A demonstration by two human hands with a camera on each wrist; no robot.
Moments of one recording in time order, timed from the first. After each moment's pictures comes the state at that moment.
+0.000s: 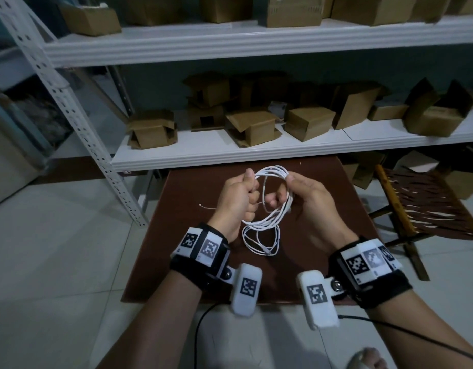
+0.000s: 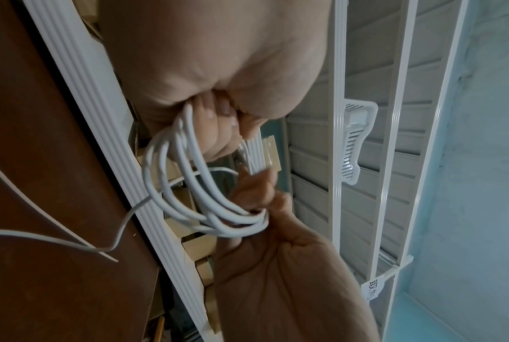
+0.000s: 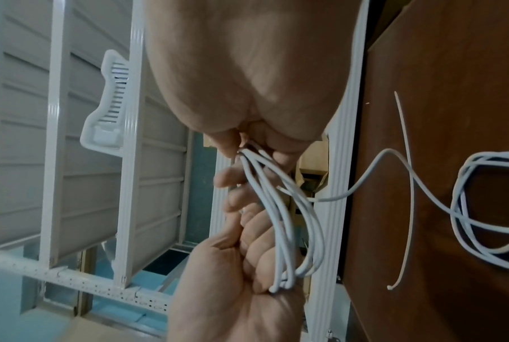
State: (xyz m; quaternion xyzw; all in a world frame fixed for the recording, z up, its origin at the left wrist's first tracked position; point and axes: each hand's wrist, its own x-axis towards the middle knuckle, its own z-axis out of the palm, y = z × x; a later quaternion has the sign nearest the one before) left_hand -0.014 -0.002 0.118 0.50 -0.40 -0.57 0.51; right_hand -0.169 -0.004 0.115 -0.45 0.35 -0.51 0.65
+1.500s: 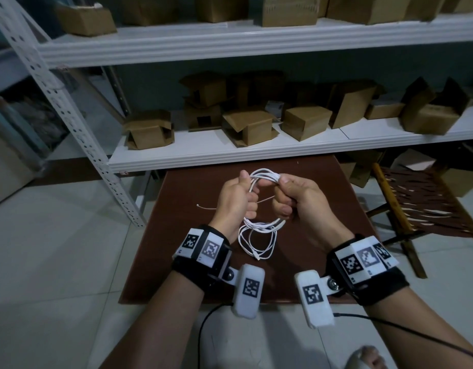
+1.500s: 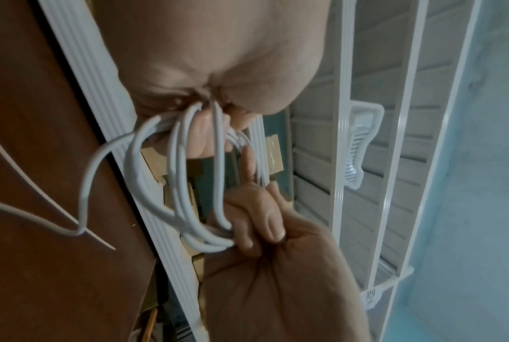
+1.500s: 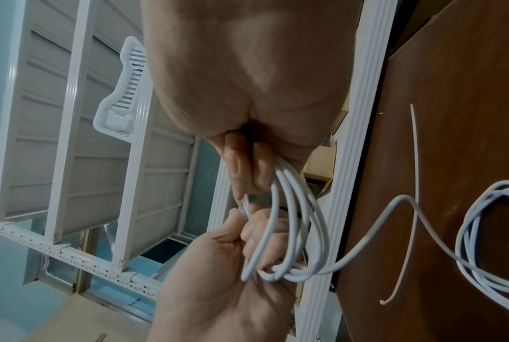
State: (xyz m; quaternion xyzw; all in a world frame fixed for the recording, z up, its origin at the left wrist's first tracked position) left_hand -0.022 -0.005 0.113 0.52 -0.34 -0.58 0.53; right_hand -0.169 -0.003 0.122 -0.46 0.36 -0.46 0.67
